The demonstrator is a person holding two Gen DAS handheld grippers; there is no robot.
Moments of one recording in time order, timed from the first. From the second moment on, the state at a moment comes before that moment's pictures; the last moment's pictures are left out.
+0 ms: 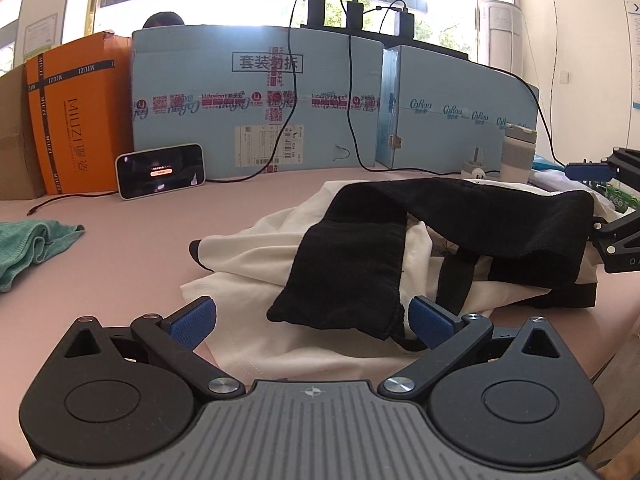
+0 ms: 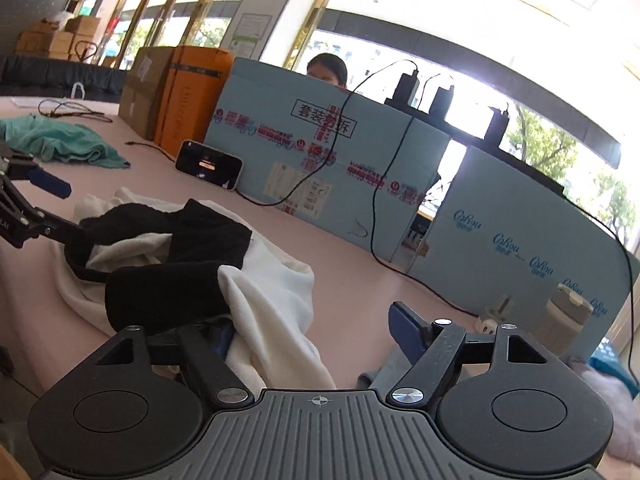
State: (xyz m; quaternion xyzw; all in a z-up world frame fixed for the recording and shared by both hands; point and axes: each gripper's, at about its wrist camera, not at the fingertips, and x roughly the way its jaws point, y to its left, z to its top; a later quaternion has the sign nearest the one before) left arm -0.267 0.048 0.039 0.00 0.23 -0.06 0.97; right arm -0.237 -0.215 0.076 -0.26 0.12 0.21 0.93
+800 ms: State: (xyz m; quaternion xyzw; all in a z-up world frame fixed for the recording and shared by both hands) left arm -0.256 0.028 0.043 0.03 0.22 -0.10 0.97; right arm -0.277 -0.144 0.029 -0.54 -0.01 0.32 0.78
